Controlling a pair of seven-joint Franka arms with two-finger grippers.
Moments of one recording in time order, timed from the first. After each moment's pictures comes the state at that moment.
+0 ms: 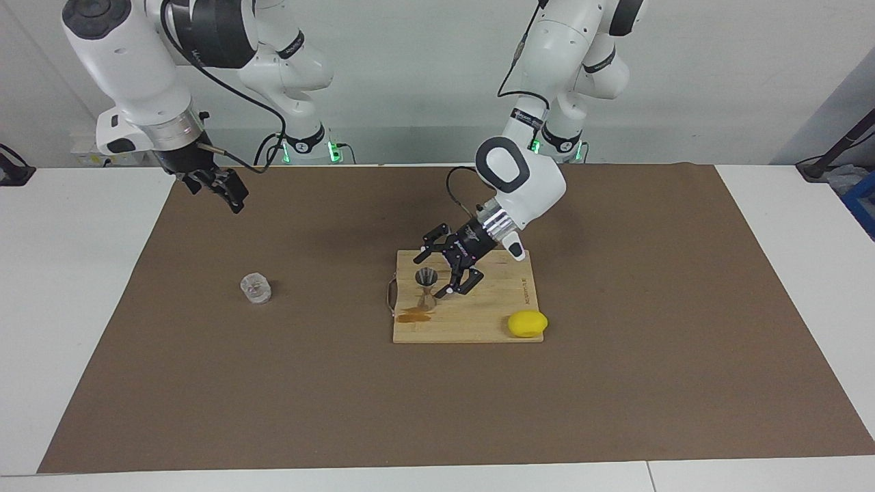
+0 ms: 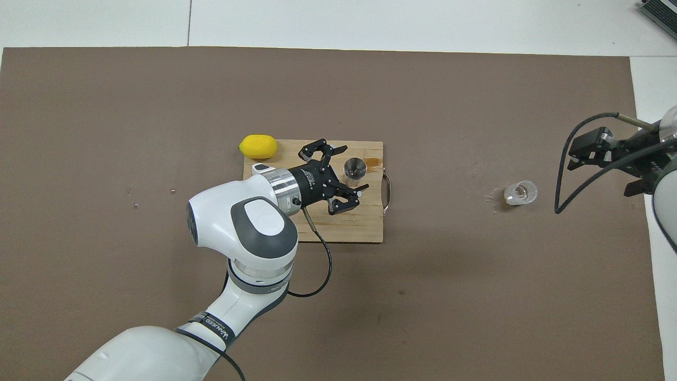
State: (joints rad) left arm -0.57 0.34 -0.10 -1.91 -1.71 2.72 -1.16; right arm -0.01 0.04 0.00 -1.61 -0.04 1.58 0.52
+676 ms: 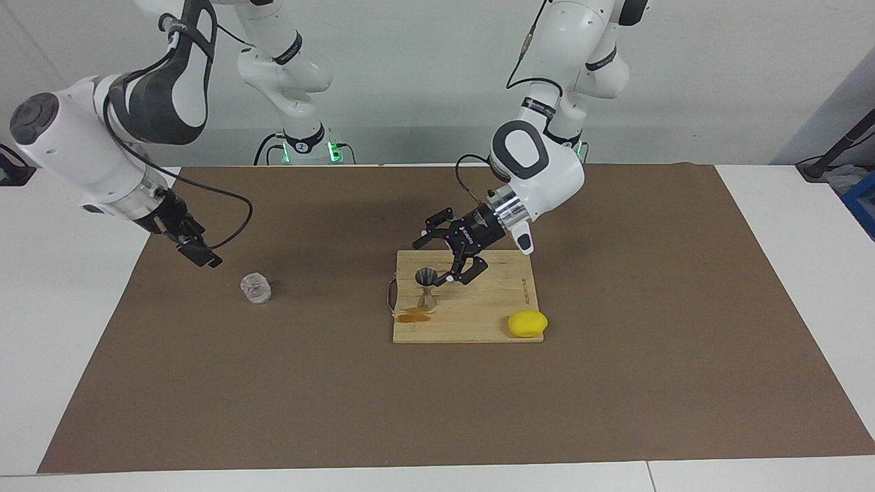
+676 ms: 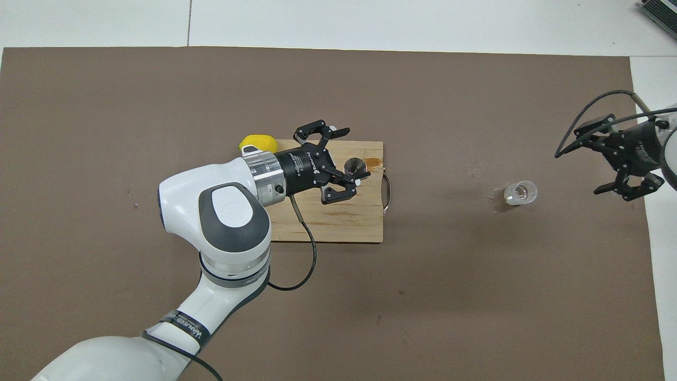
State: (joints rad) left arm -0.51 0.26 -0.07 -1.90 -1.67 2.52 -1.16; right arm -0.19 0.21 0.00 -1.68 0.20 1.74 0.76
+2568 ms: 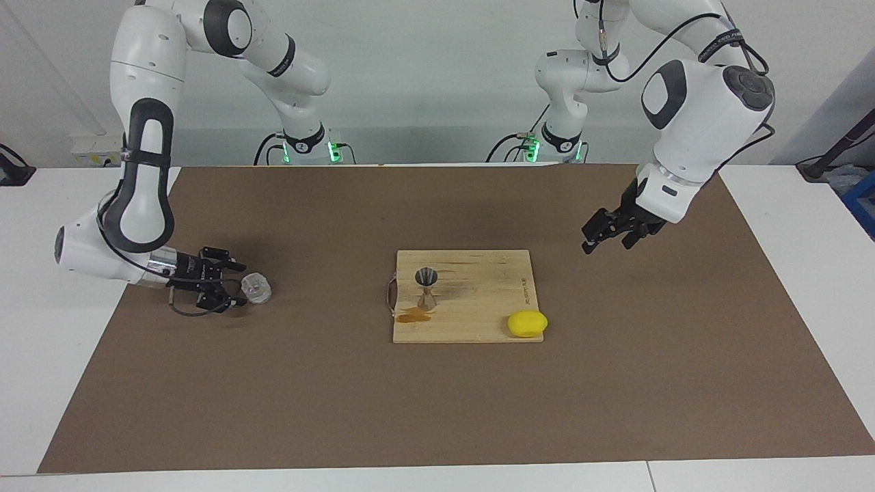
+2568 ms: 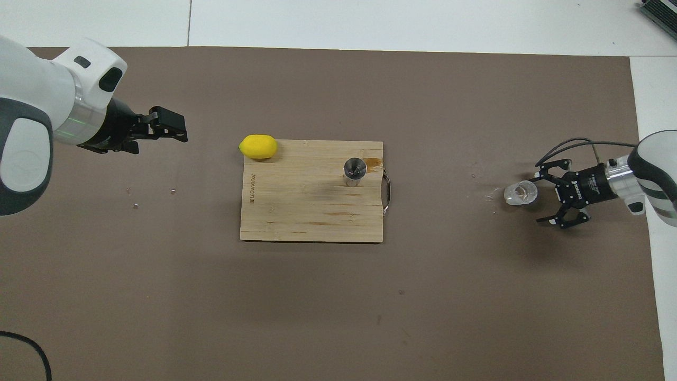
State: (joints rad) left arm -0.11 0.13 -0.06 -1.63 -0.15 1.85 -0.19; right arm -0.36 0.48 0.01 -1.83 0.59 1.81 0.73
